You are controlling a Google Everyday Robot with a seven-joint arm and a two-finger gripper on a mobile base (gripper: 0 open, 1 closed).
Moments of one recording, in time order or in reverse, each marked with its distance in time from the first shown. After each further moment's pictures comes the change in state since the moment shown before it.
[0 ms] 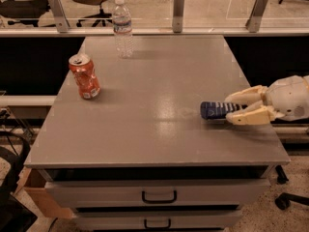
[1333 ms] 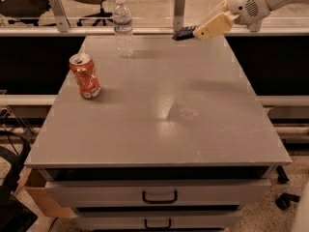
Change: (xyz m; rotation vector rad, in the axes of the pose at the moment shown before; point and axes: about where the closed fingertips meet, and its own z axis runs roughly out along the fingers) arm -0.166 -0.142 0.020 0.210 0.200 0.070
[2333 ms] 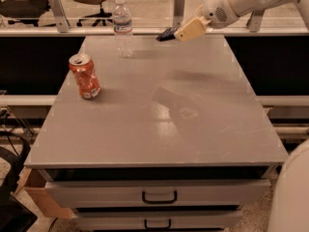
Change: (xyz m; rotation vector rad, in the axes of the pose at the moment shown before) arm -0.020 -0.019 0.061 0.041 -0.007 -0.025
